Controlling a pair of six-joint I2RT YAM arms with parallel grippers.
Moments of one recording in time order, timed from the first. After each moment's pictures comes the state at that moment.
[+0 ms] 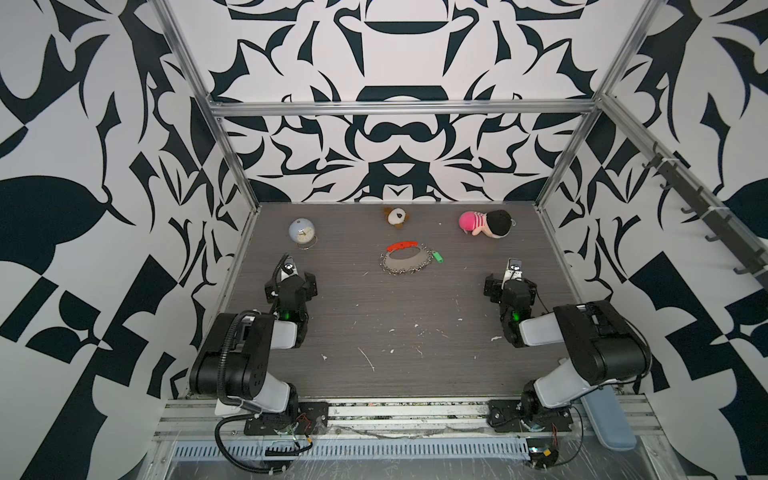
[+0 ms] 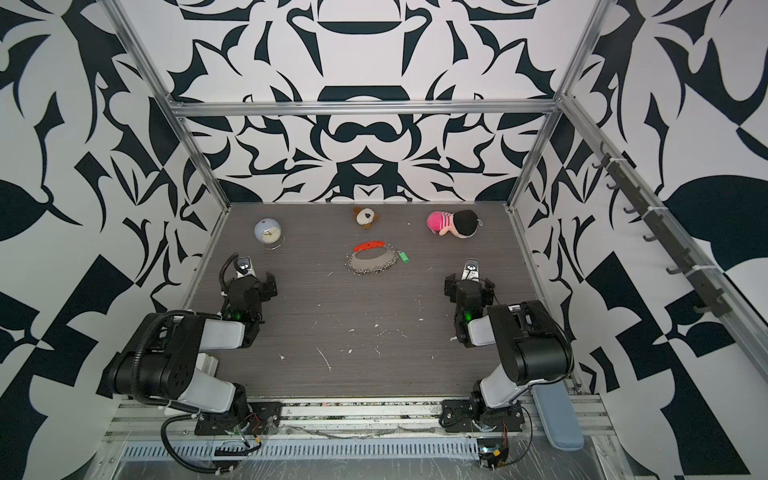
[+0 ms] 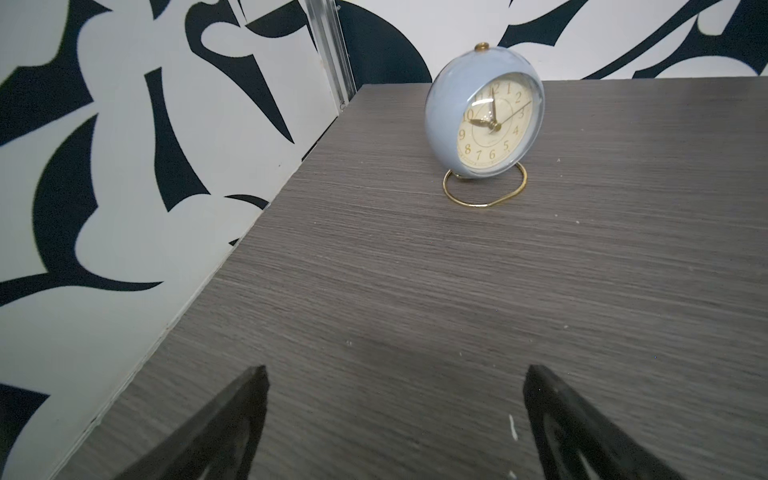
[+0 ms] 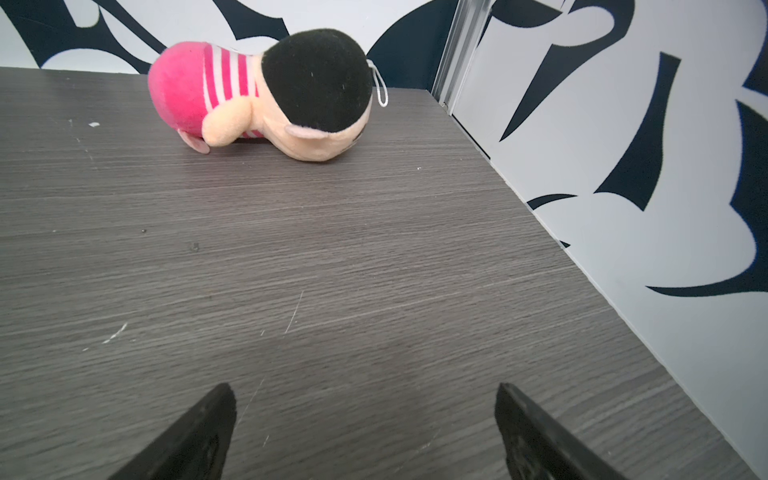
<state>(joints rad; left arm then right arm) -0.08 1.51 0.32 0.83 -0.40 -0.03 0.13 1.58 0.30 0.87 0.41 0.04</state>
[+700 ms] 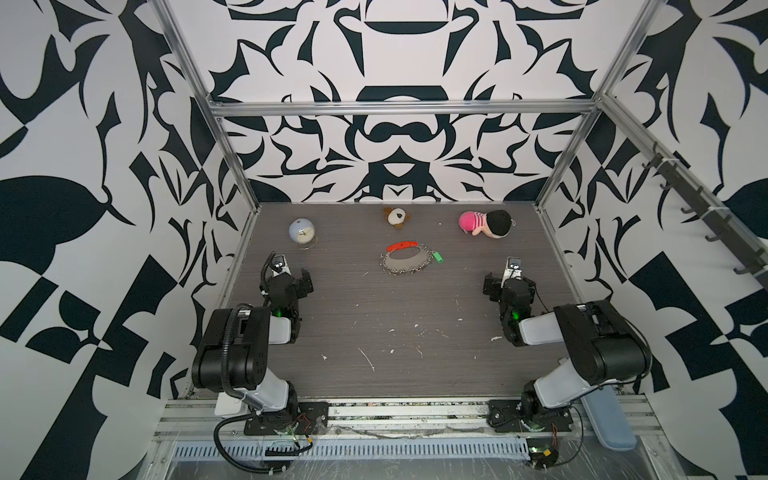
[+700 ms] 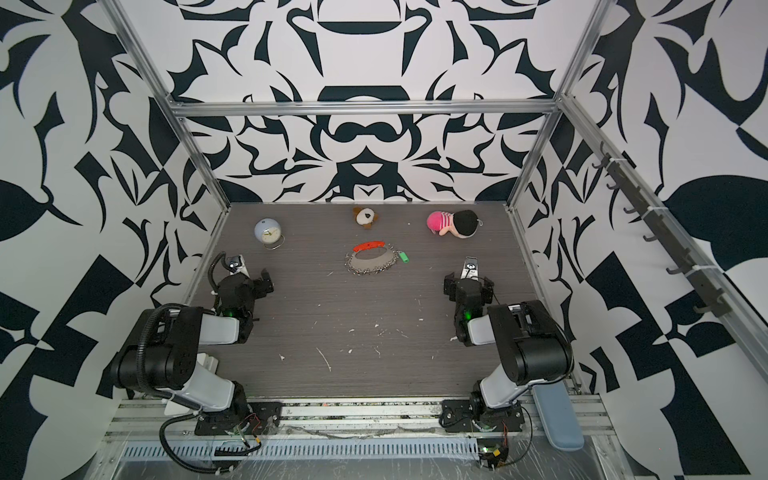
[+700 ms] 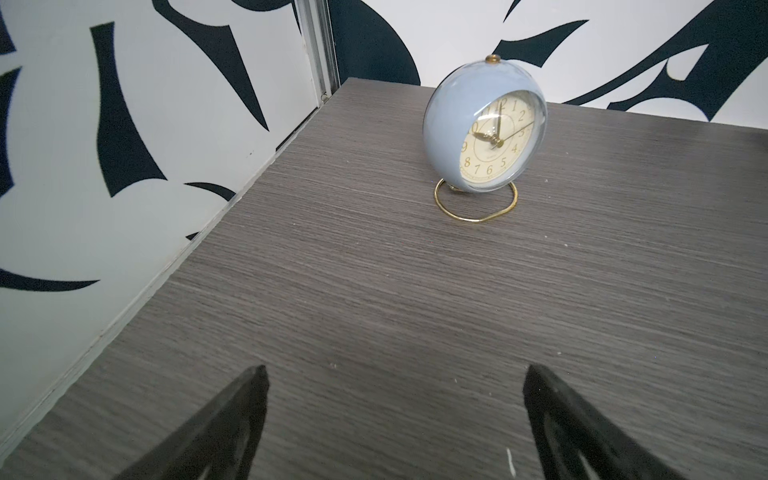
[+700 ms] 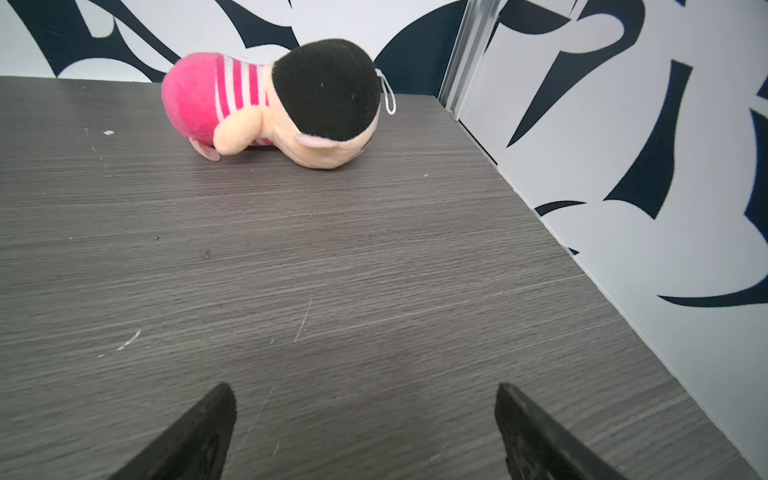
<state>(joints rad) 0.01 1.56 0.35 0.85 -0.23 -0.09 0.13 1.58 0.31 0.87 0.40 0.04</state>
